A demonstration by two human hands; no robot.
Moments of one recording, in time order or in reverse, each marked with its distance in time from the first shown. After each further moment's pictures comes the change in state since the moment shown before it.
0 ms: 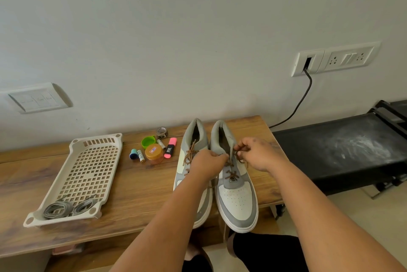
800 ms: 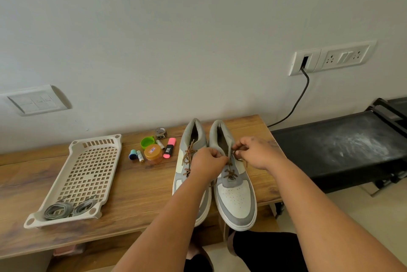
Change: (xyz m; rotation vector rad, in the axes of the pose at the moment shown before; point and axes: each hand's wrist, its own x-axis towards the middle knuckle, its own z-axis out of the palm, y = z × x) left_hand -0.003 -0.001 0.007 -0.005 0.066 0.077; right_hand -0.006 -0.003 -0.005 -0.019 -0.015 0.007
